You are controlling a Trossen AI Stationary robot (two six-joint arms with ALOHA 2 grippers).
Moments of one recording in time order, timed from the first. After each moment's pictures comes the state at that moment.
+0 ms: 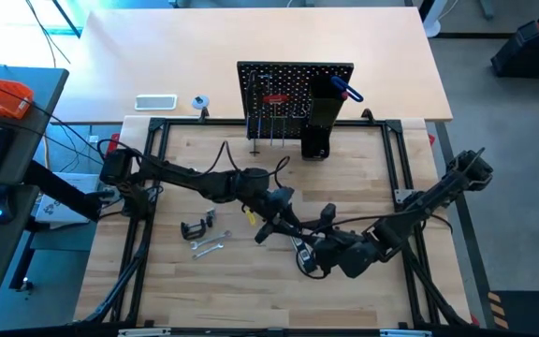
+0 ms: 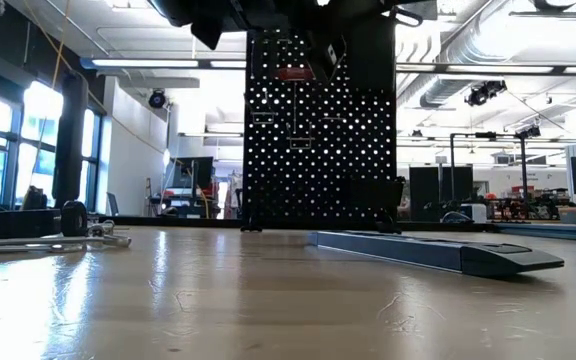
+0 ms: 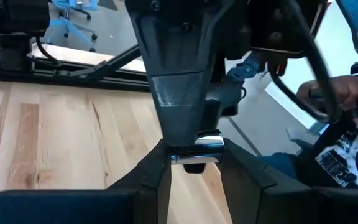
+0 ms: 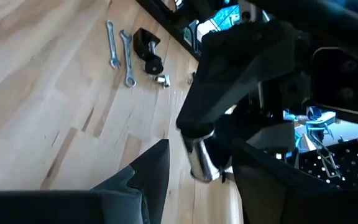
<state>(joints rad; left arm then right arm) -0.05 1.78 1.17 0.35 0.50 -0.25 0.62 1.48 1.05 -0.23 0.86 -0.36</state>
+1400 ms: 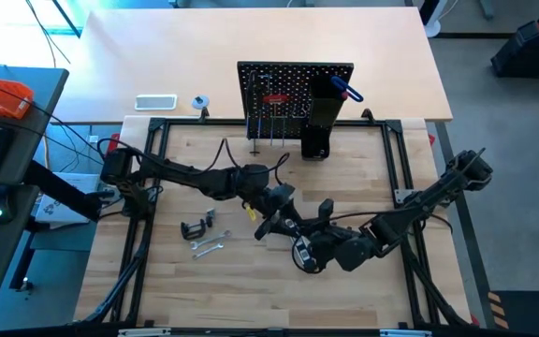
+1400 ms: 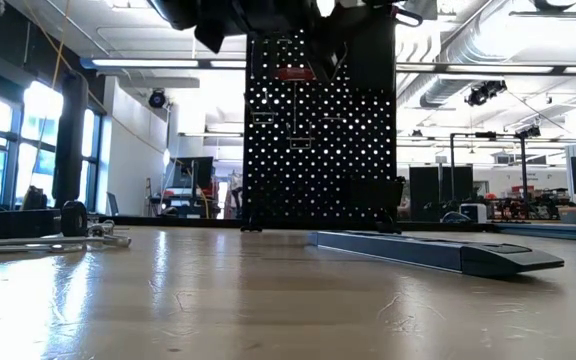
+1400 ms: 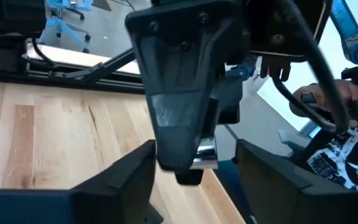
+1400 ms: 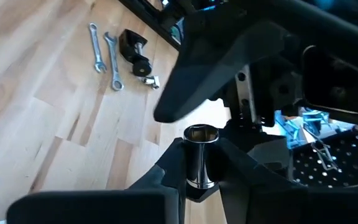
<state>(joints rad) -0.02 1.78 1.17 0.37 0.55 -0.27 0.58 1.49 1.05 -0.19 0.87 -0.35</state>
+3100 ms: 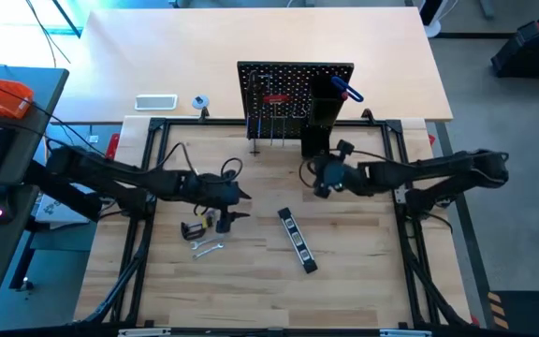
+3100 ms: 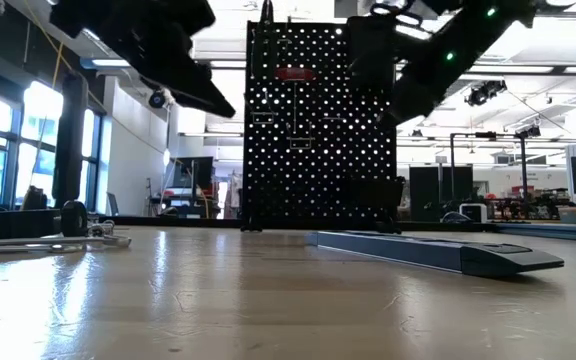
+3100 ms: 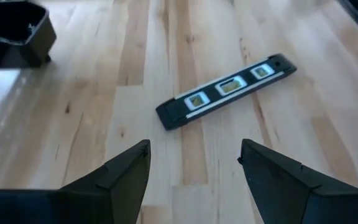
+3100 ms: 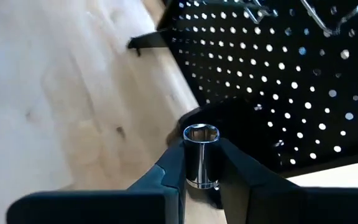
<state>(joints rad) -0.09 1.26 0.71 -0.06 -0.08 0.03 -0.03 1.29 0.82 -0.30 0.69 -0.05</state>
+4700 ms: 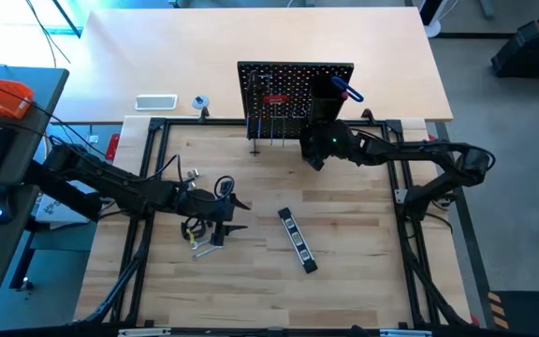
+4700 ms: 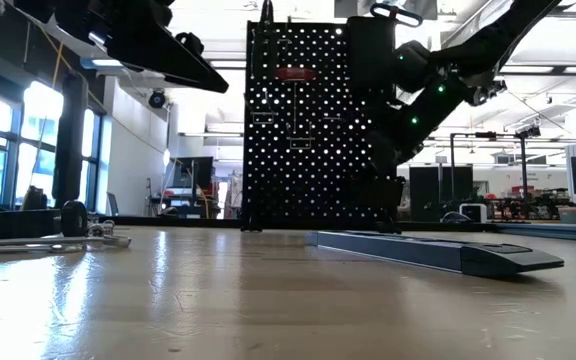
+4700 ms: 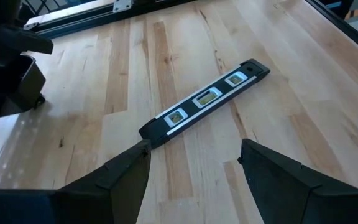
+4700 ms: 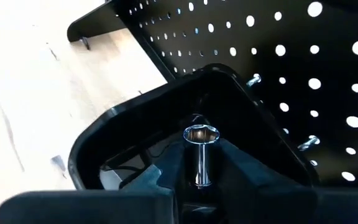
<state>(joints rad) -0.25 1.23 0.68 0.01 -0.21 0.12 -0.50 1.48 0.74 0.06 0.23 -0.11</state>
